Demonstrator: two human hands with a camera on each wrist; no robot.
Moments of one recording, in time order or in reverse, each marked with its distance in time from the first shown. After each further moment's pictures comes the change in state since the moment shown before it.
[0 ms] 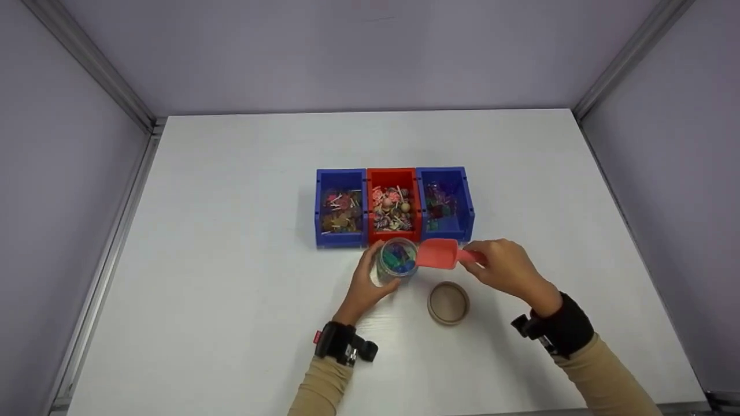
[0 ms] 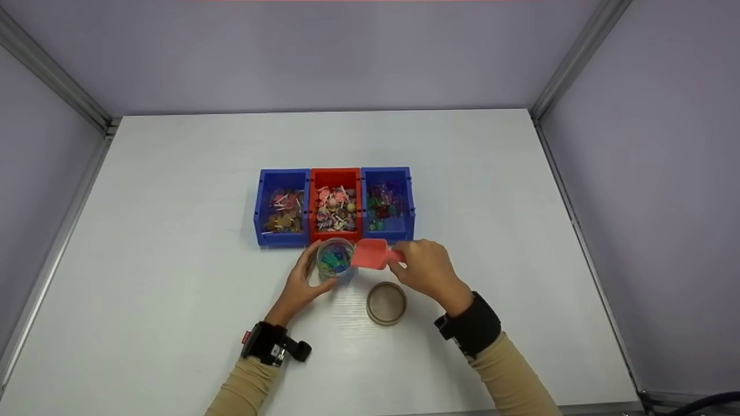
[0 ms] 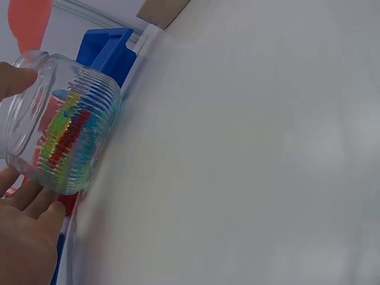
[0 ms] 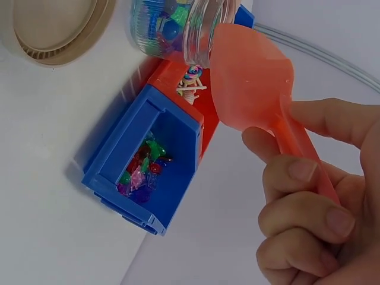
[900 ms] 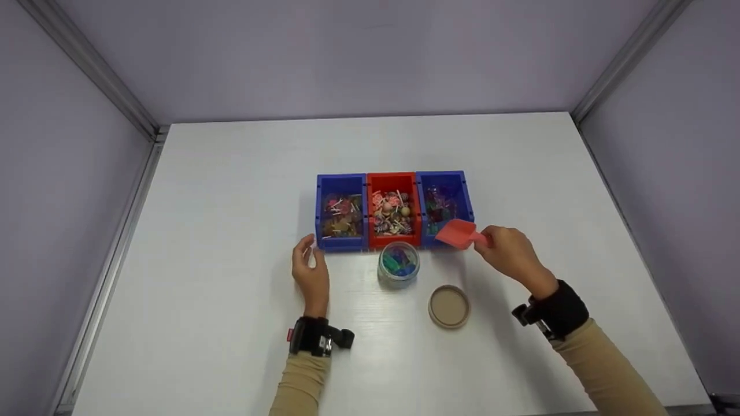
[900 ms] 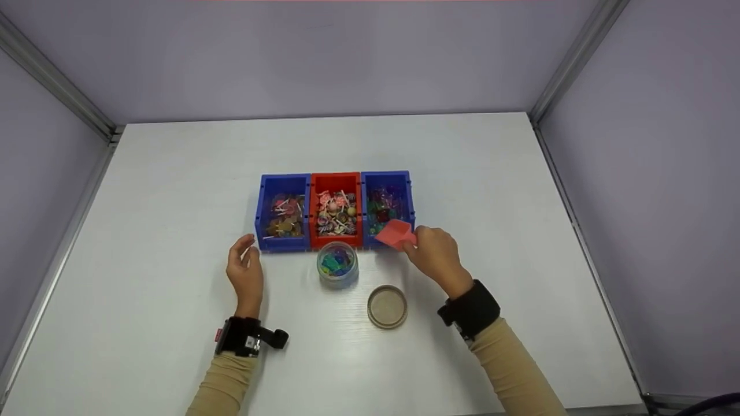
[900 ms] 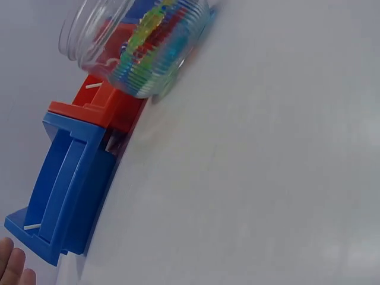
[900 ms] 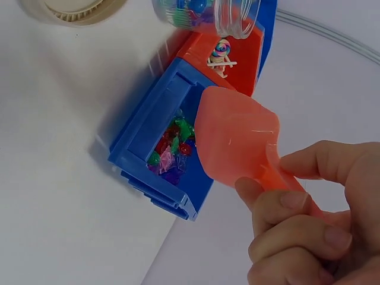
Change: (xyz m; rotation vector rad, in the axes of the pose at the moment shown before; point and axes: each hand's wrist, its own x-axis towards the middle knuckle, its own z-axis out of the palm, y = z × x) left_hand 0.003 0.038 -0.060 -0.078 0.812 -0.018; right_hand 0.019 0.024 -0.002 0.060 0.101 0.182
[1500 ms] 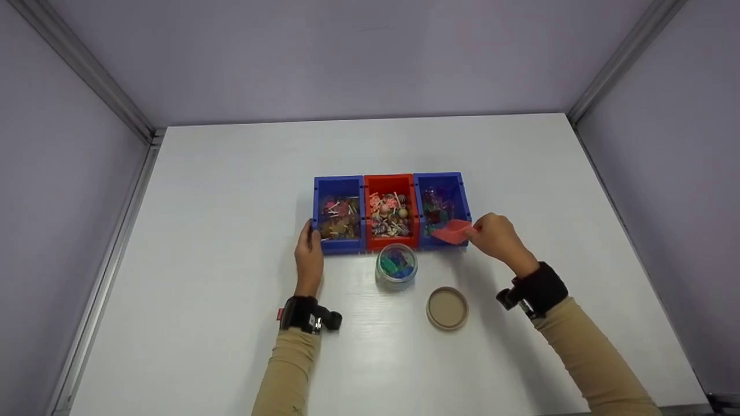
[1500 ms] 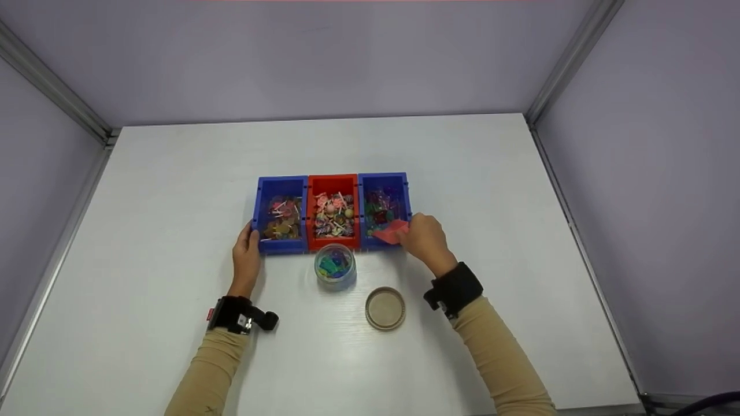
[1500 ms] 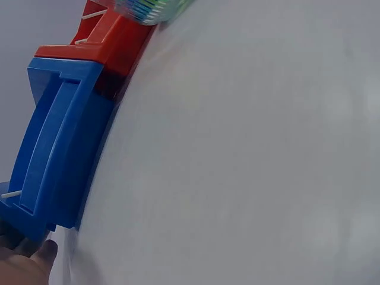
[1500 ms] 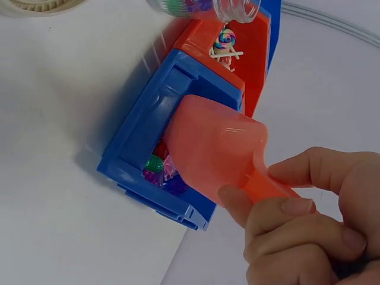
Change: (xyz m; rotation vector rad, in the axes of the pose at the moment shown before) left_hand 0.053 -0.042 0.007 0.127 -0.309 -0.149; right_hand 0.035 0.001 0.002 0.088 -0.109 0.099
